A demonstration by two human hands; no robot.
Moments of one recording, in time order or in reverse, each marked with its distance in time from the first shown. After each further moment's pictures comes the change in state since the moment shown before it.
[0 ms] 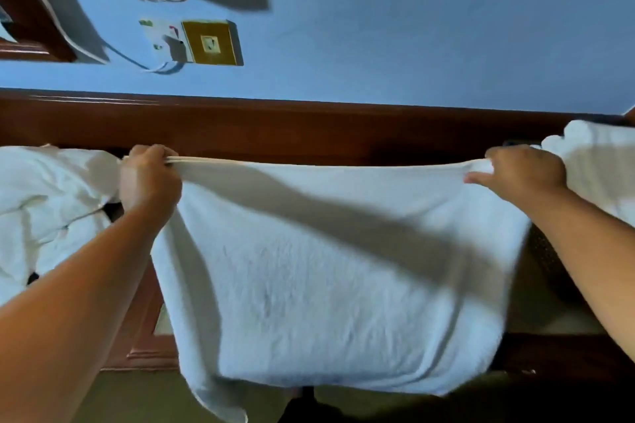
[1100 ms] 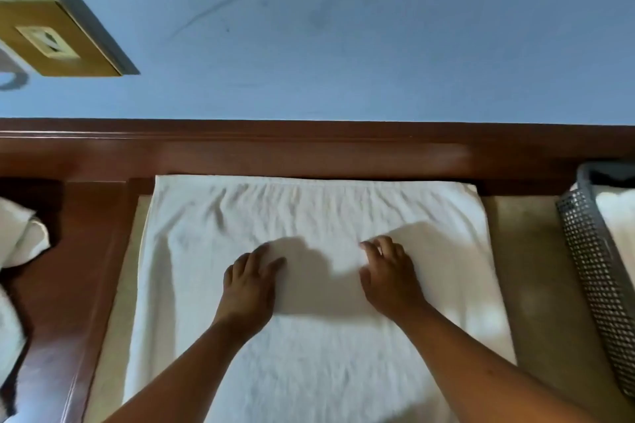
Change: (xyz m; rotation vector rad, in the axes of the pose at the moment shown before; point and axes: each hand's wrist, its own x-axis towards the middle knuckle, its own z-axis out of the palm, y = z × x) left_hand -0.068 0.046 0.275 0.152 -0.714 0.448; right_hand 0.077 -0.183 0.241 0.441 -0.211 -0.222
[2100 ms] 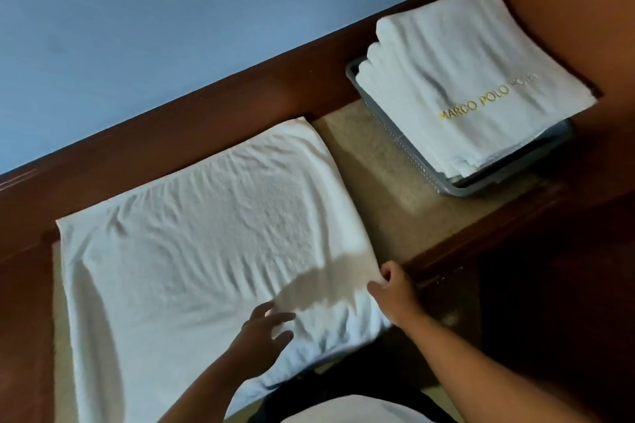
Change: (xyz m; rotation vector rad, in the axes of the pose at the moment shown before) left_hand -0.191 0.197 0.044 -0.182 -0.606 0.057; right_hand -0.333 0.106 0.010 0.978 0.129 0.877
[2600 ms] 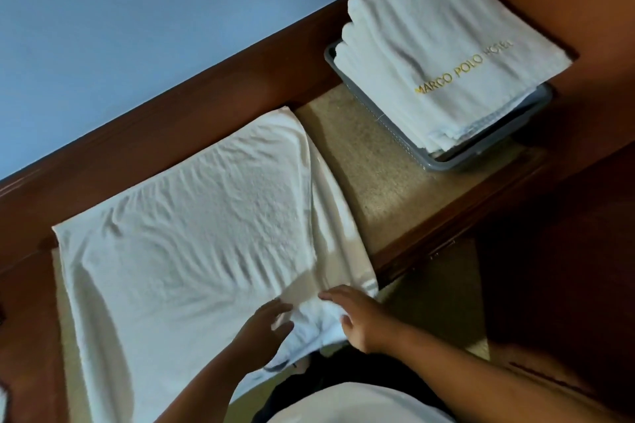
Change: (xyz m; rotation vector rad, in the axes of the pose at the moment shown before) left_hand -0.015 0.017 0.013 -0.055 0.012 -0.057; right_hand -0.054 0.030 0.027 -0.239 -0.540 -0.518
